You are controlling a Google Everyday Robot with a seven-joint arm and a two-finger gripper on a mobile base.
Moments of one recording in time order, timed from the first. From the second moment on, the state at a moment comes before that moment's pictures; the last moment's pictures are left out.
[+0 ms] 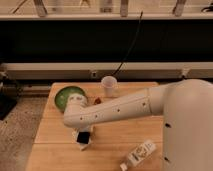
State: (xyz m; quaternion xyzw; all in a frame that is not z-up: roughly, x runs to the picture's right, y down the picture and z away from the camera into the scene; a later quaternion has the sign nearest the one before) arm -0.113 0.223 0.767 -0.20 -0.19 -0.66 0.70
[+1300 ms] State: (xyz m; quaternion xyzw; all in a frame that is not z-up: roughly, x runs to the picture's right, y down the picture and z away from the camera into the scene) arm -0.127 0.228 0.771 -0.22 -0.21 -0.68 0.67
